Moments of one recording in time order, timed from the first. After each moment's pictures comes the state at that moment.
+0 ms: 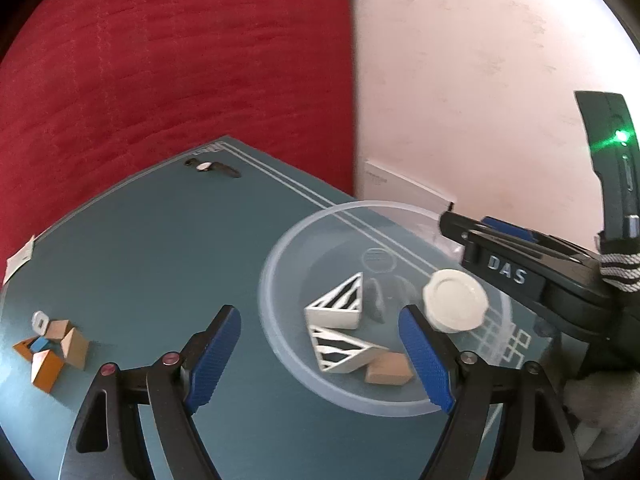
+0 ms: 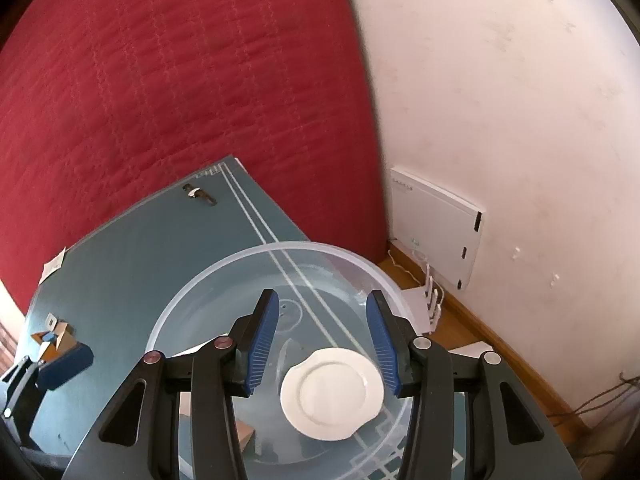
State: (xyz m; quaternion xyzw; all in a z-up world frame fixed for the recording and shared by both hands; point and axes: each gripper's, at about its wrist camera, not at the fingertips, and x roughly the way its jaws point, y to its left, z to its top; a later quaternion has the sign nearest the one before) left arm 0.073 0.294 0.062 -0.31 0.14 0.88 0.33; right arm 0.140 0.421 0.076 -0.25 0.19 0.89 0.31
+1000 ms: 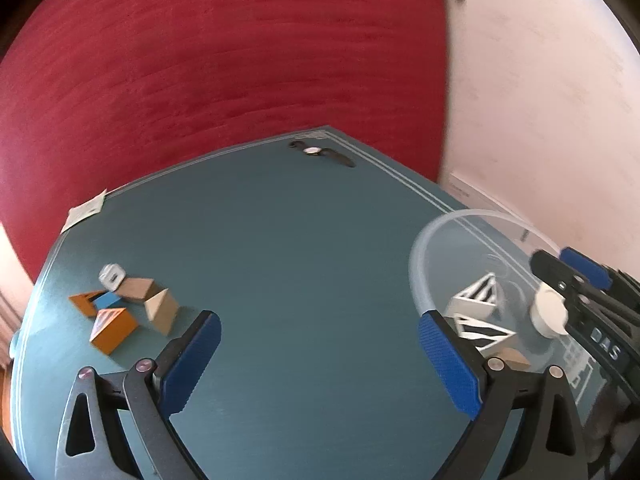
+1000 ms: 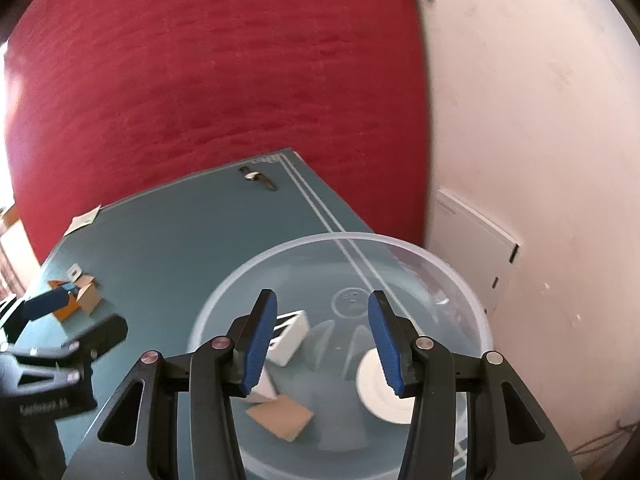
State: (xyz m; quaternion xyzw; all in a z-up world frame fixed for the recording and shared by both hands) left arm 0.030 0.212 0.055 -0.32 0.10 0.92 0.20; right arm 0.119 0.363 0.069 -0.25 0.12 0.93 0.24
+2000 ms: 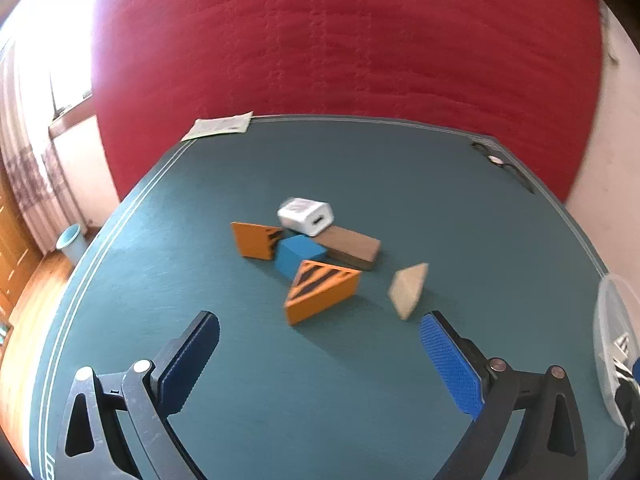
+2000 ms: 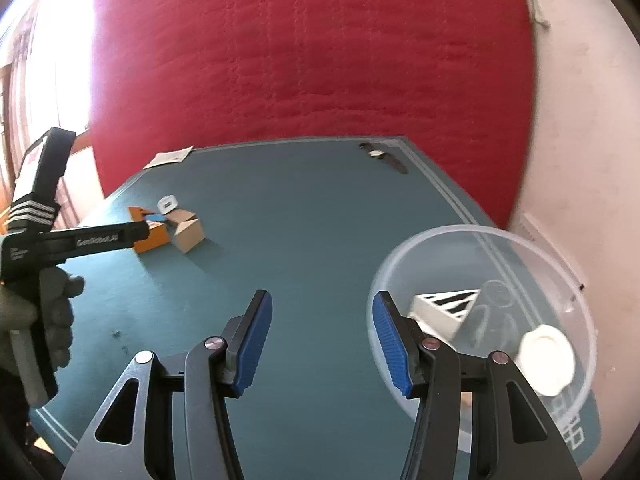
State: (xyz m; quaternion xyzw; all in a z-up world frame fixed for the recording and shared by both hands) left arm -0.026 0.057 0.039 -0.37 0.00 0.93 0.01; right arm 0.084 0.256 0.056 -0.29 0.04 0.95 0.10
